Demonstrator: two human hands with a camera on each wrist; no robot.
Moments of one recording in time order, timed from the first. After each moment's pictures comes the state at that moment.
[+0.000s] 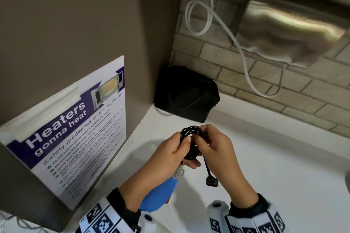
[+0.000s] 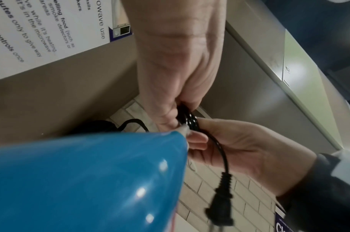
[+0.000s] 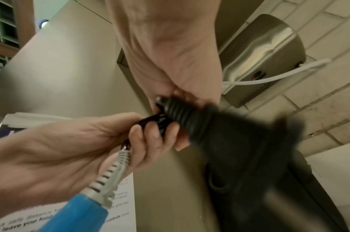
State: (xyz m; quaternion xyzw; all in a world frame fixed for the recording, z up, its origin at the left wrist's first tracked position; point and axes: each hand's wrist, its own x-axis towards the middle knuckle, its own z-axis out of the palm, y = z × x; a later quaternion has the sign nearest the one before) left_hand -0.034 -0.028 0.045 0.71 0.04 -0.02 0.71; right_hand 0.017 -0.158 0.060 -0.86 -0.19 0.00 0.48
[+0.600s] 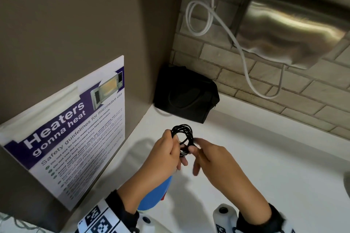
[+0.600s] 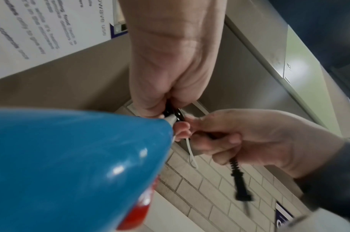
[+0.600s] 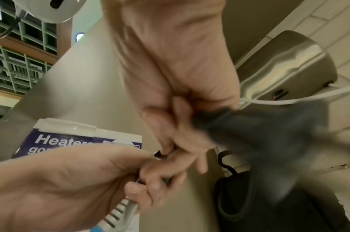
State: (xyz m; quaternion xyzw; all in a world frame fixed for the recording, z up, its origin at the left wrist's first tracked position) left_hand -0.030 -0.026 0.035 0.77 0.09 0.03 0.63; right_hand 0.004 -0.165 0.072 -0.94 -0.24 0.12 0.23
